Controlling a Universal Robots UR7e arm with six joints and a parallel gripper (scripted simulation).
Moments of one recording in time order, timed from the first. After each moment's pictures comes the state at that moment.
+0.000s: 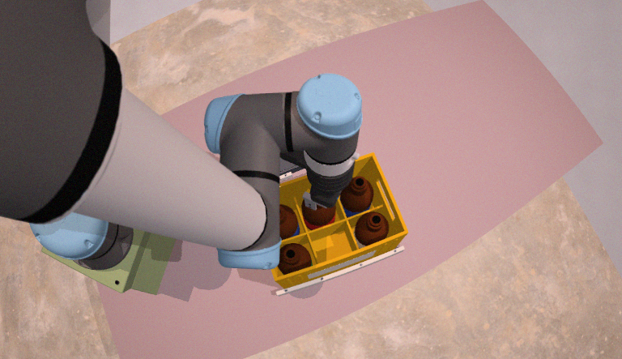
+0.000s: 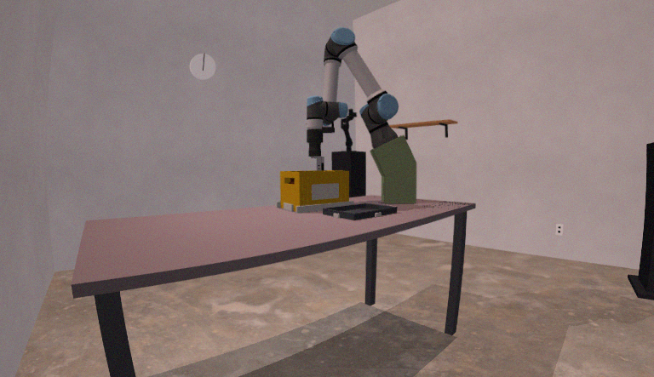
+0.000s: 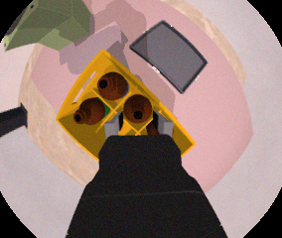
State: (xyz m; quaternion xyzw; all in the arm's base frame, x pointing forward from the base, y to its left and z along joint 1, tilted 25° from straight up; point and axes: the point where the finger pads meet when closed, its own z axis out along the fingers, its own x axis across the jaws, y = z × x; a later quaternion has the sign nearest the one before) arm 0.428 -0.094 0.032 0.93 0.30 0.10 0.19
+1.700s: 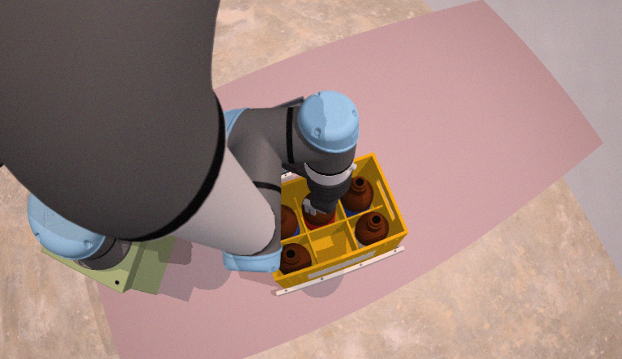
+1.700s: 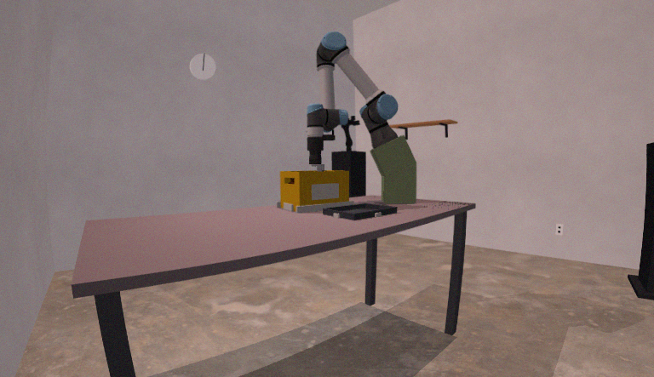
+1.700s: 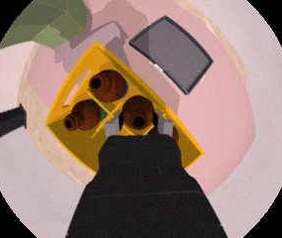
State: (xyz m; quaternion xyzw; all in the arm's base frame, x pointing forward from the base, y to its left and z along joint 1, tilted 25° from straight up) arm 0.437 -0.104 -0.001 0.93 0.30 0.09 0.19
